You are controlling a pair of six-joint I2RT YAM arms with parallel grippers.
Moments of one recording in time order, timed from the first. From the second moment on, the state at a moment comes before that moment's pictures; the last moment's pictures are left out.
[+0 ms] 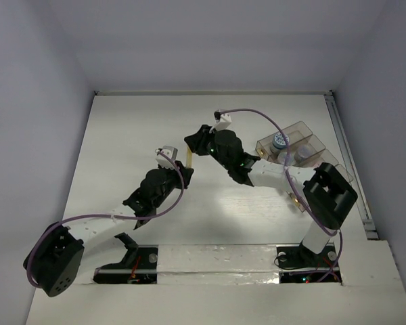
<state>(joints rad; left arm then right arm) -0.69 1.04 0.33 0.50 -0.17 -0.43 0.85 1.72 1.11 0.47 0.19 0.65</state>
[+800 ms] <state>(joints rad) -0.69 0.95 0.32 0.46 -0.21 -0.43 0.96 1.73 1.09 0.62 0.39 0.66</state>
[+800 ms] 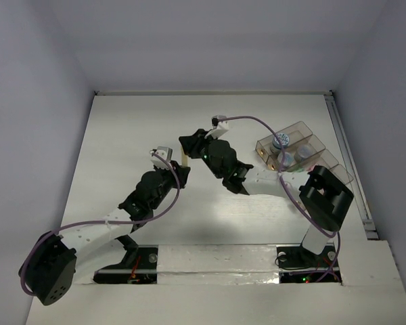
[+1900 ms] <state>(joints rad) -0.69 0.80 0.24 0.44 -0.18 -0.44 0.85 1.69 1.03 0.64 -0.04 0.76</state>
